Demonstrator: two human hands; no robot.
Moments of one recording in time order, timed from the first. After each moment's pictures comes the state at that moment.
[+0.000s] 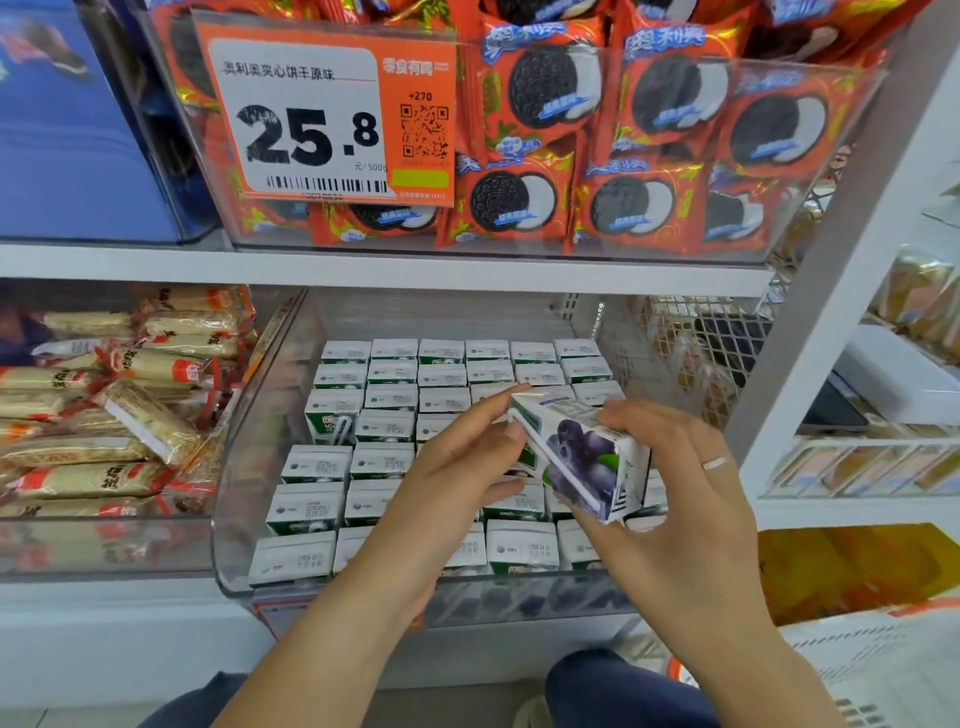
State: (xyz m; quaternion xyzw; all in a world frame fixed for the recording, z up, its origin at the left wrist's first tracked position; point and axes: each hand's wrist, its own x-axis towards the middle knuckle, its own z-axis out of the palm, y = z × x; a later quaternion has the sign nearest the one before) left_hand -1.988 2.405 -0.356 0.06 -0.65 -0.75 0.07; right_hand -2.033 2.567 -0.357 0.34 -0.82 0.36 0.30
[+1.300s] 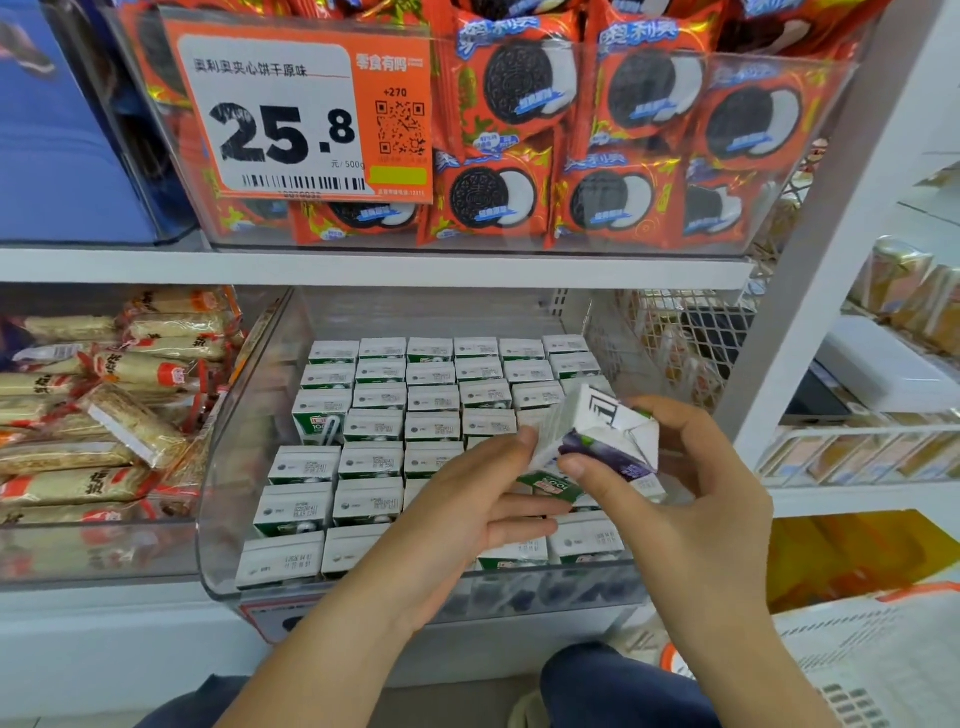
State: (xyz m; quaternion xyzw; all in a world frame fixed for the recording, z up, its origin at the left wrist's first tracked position) left_hand -1.991 2.416 -0.361 0.09 -0.58 -0.81 -0.05; right_hand -2.024 2.565 -0.345 0.19 -0.76 0.59 0.18
